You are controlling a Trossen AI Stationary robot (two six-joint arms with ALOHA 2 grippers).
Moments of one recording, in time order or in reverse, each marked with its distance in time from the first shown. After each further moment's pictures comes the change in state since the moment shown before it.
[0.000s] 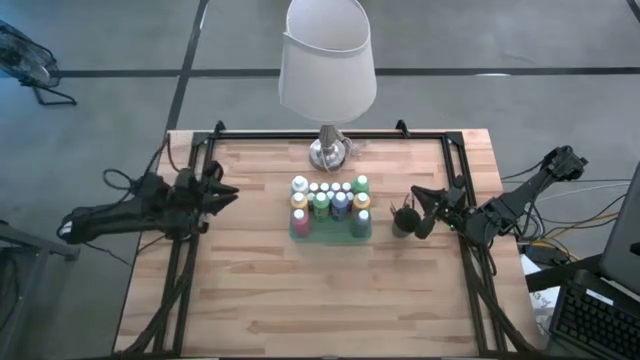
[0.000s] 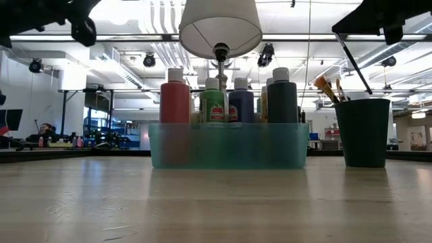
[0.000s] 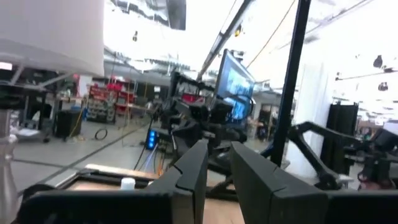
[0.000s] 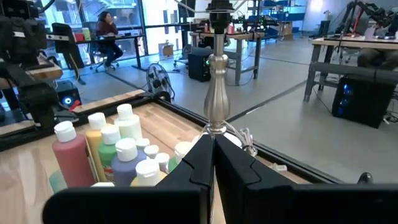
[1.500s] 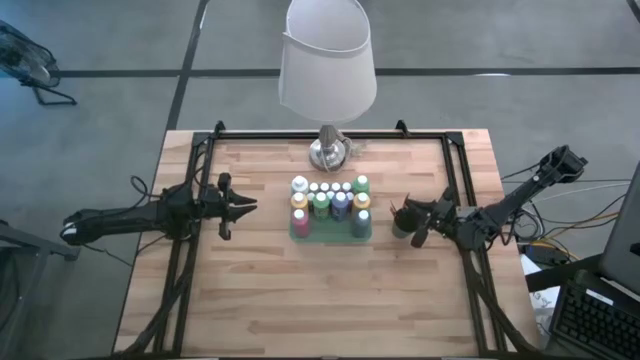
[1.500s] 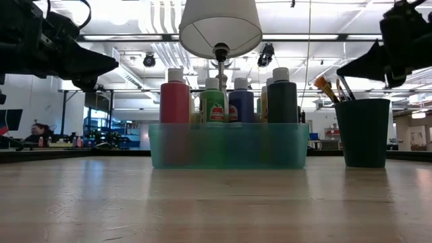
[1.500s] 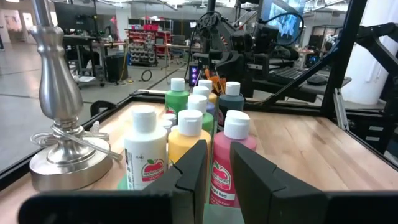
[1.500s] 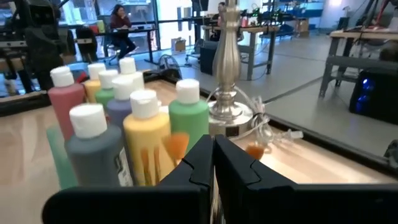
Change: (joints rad) left arm 0.000 -0.041 -0.221 -0.127 -0.125 0.180; right arm 0.000 0.001 -0.350 0.393 -0.056 -0.047
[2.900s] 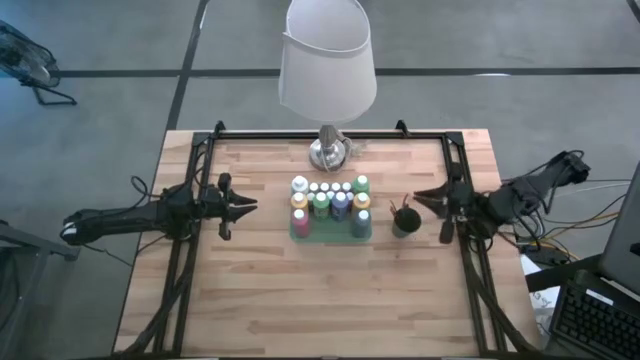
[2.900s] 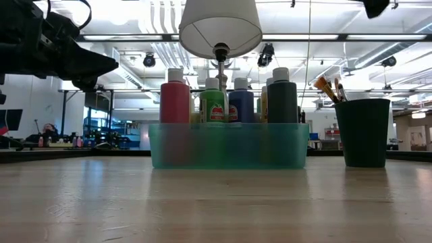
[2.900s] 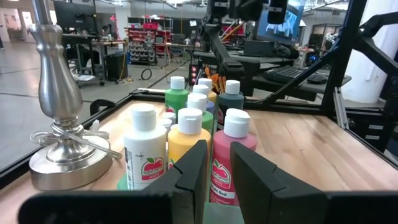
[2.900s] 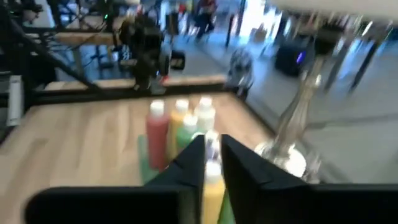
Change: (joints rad) left arm 0.000 0.000 0.001 -0.006 0.001 0.001; right arm -0.080 -0.105 0.579 -0.659 -0.459 -0.195
